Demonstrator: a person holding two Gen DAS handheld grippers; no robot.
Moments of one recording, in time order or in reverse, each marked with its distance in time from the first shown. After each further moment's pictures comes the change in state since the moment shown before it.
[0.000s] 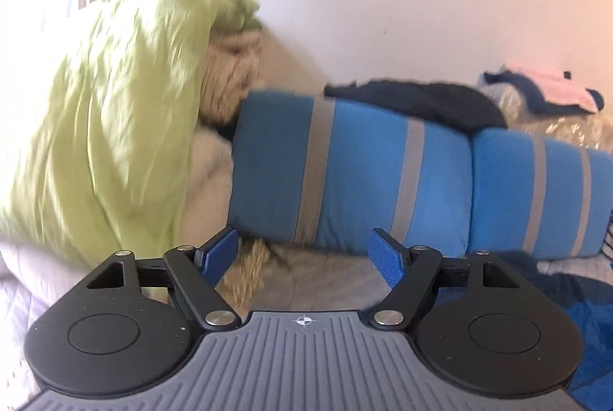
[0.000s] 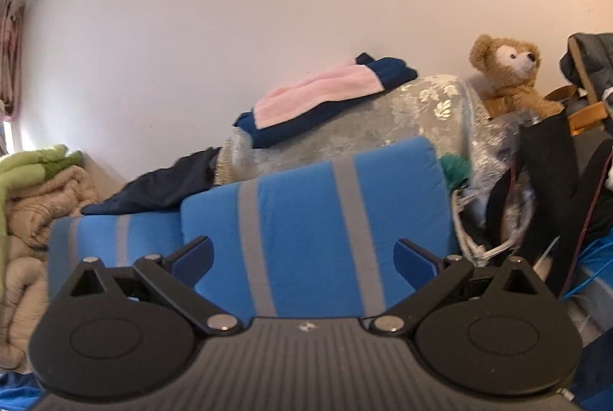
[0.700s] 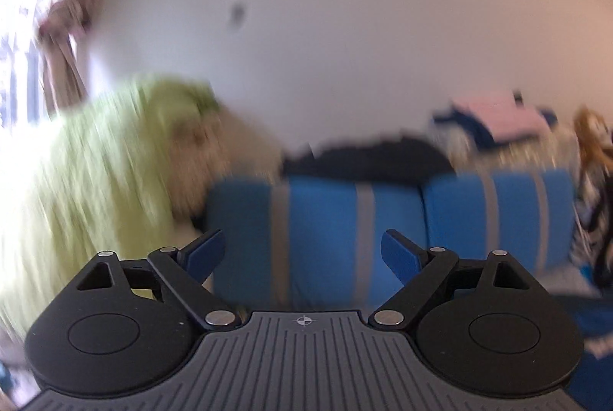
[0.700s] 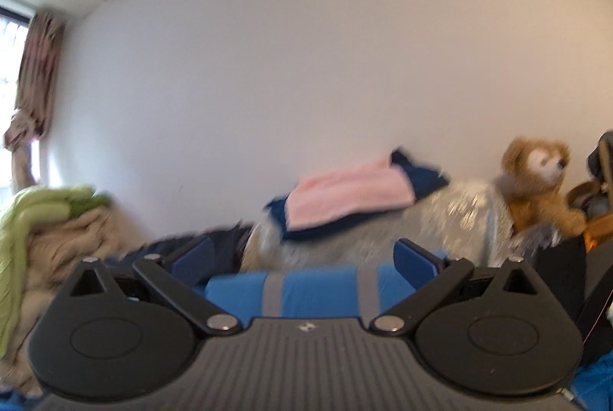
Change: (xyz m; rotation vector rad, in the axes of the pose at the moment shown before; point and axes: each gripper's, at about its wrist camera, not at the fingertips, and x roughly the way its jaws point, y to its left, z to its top) left arm -0.067 -0.055 0.071 0.119 -0.052 -0.097; right arm -0.031 0.022 0.108 -0.107 -0.105 0.091
